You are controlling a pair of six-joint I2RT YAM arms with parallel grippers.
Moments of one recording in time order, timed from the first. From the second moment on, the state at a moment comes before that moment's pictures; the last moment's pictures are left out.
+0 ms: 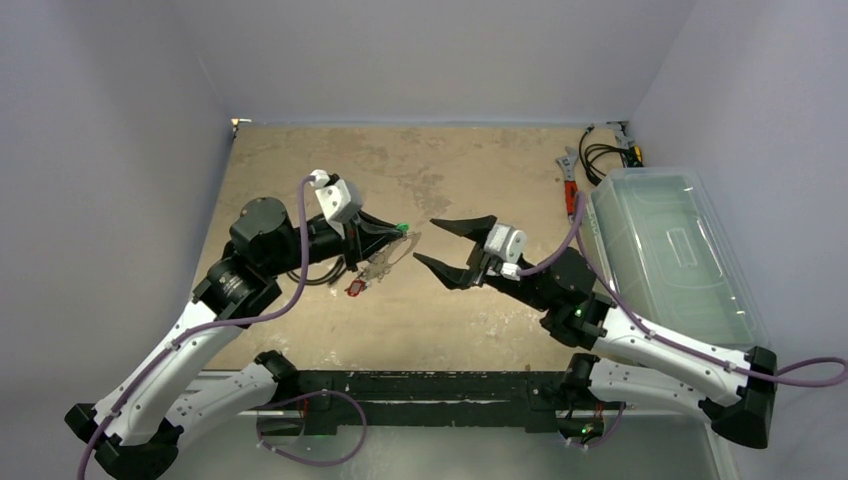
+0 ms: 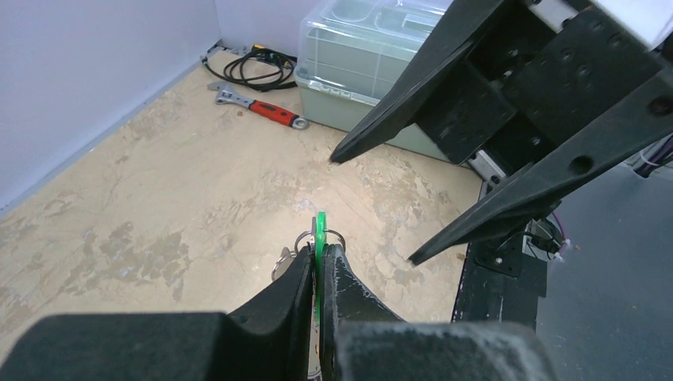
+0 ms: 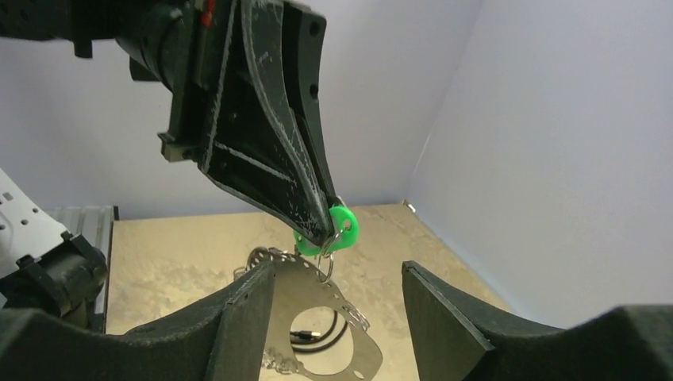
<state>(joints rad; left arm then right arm) -0.65 0.84 1.04 -0.25 0.49 -0.04 1.04 0.87 0.74 0.43 -0.10 -0.22</state>
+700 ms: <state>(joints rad) -0.65 1.03 1.09 -0.25 0.36 -0.06 1.04 0.93 0.74 0.39 0.06 -0.18</state>
